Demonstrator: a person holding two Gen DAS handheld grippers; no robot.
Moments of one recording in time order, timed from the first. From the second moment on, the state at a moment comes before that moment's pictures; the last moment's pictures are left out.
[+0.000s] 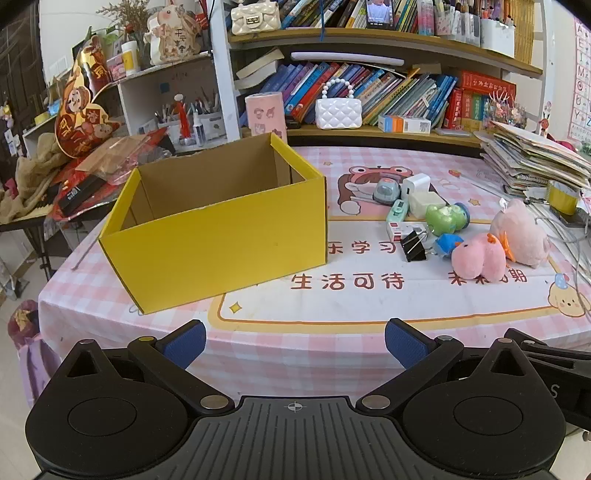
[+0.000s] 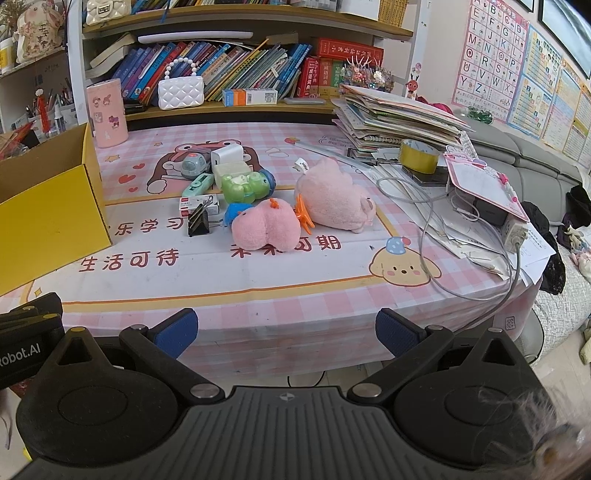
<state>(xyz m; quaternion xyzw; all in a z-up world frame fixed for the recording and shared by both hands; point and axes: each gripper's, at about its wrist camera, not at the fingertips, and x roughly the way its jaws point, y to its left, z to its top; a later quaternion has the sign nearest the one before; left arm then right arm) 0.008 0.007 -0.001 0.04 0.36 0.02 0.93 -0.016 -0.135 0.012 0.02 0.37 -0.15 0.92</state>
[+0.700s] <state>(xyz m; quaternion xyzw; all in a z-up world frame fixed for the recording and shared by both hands) 0.008 0.008 0.003 0.04 0.35 0.02 0.93 -0.015 -0.135 0.014 0.02 0.36 -0.15 0.92</state>
